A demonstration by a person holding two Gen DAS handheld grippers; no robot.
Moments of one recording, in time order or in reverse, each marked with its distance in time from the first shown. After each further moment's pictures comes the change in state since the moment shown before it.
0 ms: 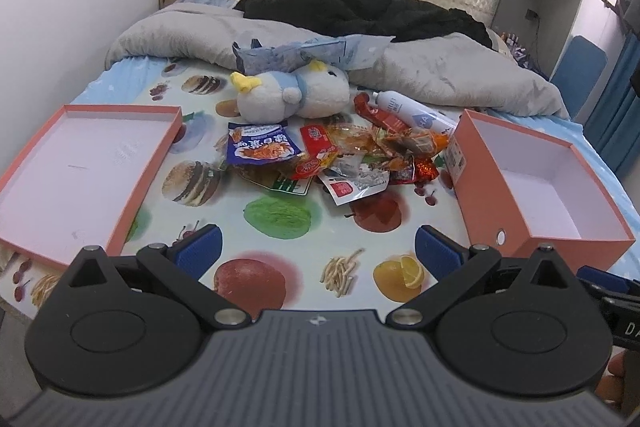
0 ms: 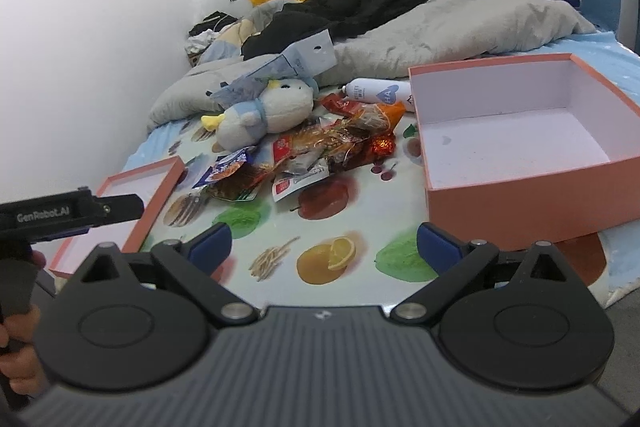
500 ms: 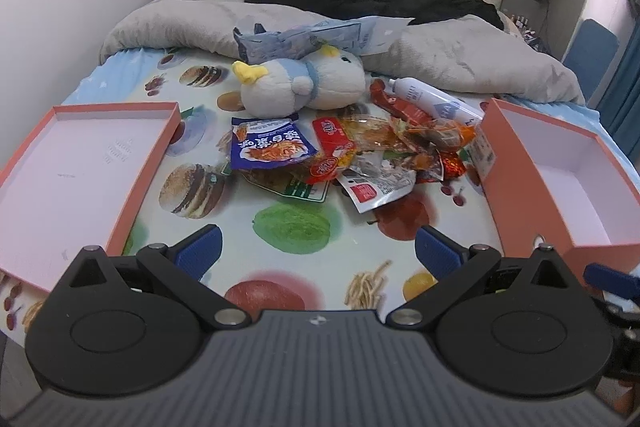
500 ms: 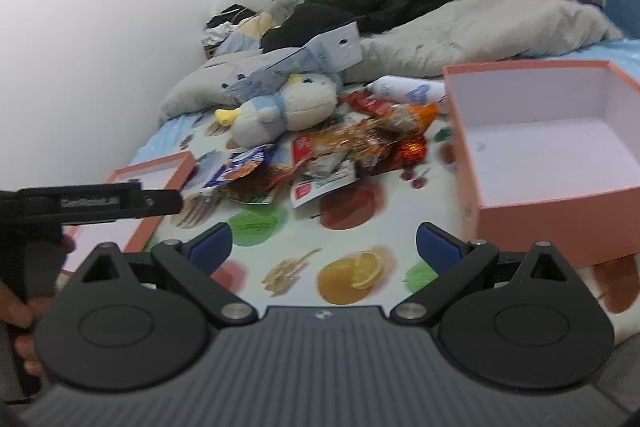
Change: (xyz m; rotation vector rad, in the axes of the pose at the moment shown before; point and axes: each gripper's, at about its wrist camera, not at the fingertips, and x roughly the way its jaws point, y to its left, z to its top) left arm 0.065 0.018 0.022 0.015 0.048 0.023; right arm 0.042 0.018 0.006 -0.037 0.024 0.055
